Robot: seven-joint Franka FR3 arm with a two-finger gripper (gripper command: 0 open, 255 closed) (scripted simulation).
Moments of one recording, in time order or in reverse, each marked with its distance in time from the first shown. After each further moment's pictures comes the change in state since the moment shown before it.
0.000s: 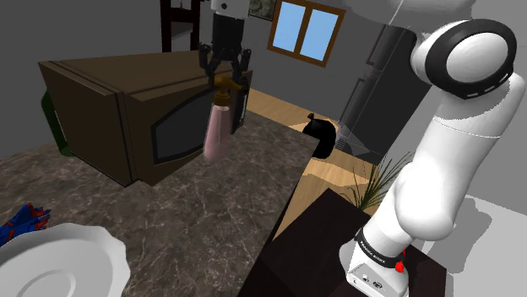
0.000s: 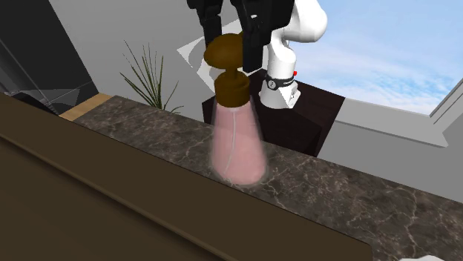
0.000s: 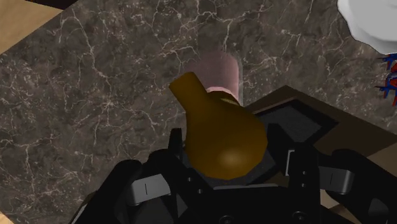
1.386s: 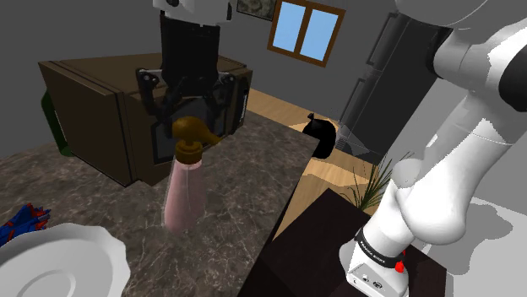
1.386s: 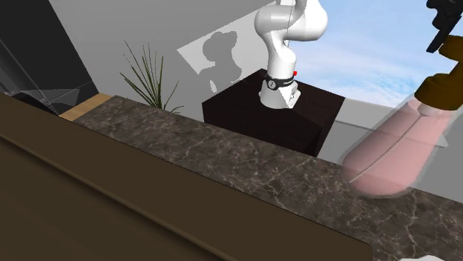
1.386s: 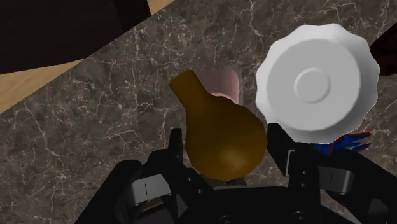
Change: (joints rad) arm 0.241 -0.117 0.224 -0.149 0.029 0.050 0.464
